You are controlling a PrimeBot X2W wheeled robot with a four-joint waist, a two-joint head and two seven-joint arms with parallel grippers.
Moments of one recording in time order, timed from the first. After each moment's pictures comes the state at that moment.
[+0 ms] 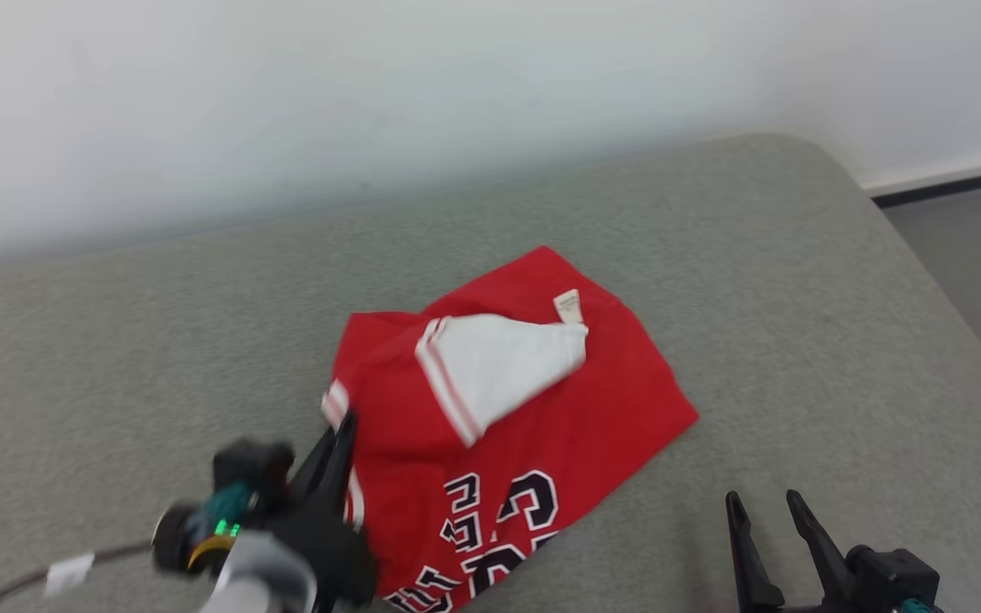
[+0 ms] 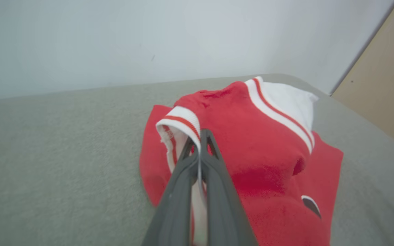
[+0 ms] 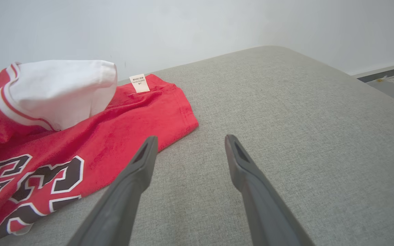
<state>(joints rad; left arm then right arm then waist) -0.39 0.23 -0.52 0.43 -0.59 0.04 -0.13 0.05 -0.05 0.02 0.21 0.21 0.13 -0.16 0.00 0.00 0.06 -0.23</state>
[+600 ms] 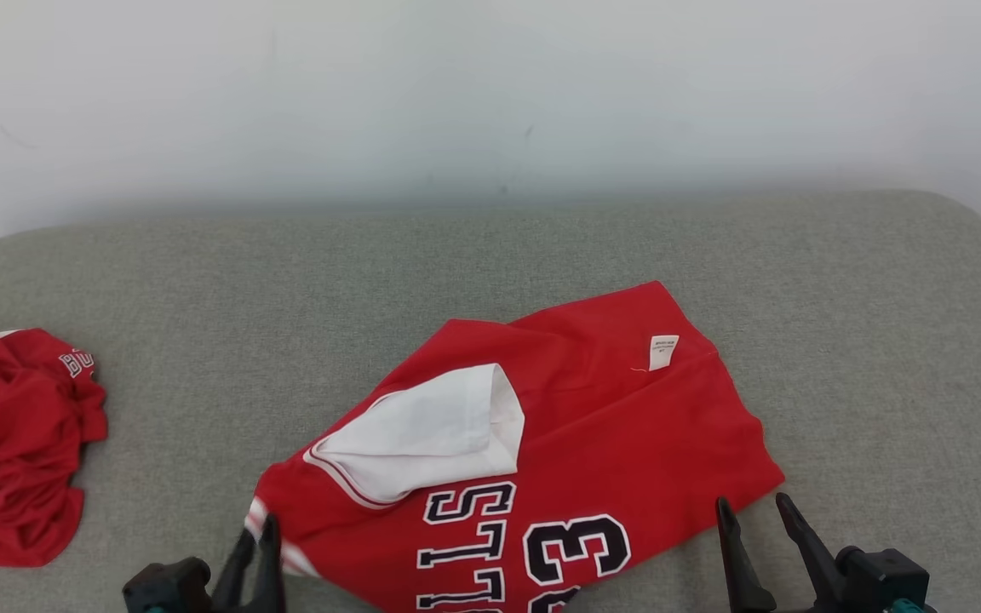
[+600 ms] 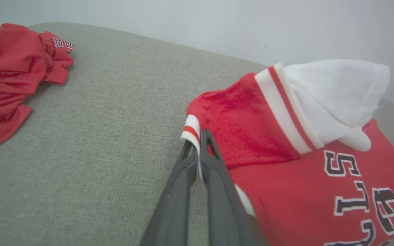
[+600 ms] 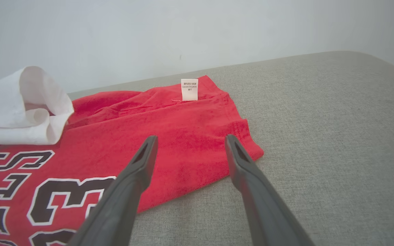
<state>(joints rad) -0.06 0.30 -0.41 0.15 -0.65 0.27 -0.11 0.07 -0.05 0.03 0.18 0.20 0.13 -0.12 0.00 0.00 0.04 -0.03</state>
